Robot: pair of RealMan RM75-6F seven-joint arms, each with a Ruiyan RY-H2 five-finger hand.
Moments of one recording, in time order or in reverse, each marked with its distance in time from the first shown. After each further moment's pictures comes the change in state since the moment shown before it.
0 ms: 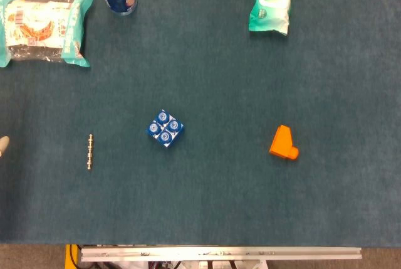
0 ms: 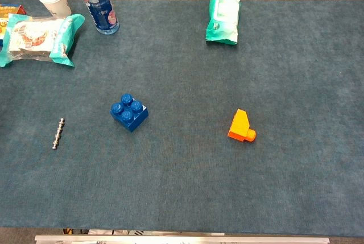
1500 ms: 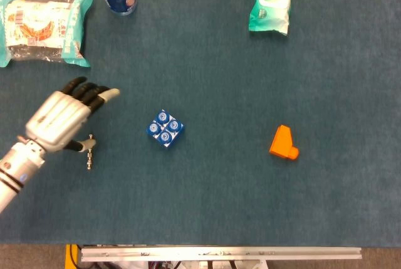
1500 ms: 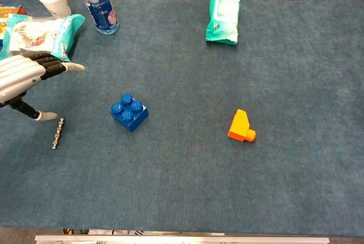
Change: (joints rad) left arm -0.370 -0.136 0.078 0.241 0.280 -0.404 -0.227; right arm 0.043 0.012 0.030 -0.030 -0.007 -0.002 0.004
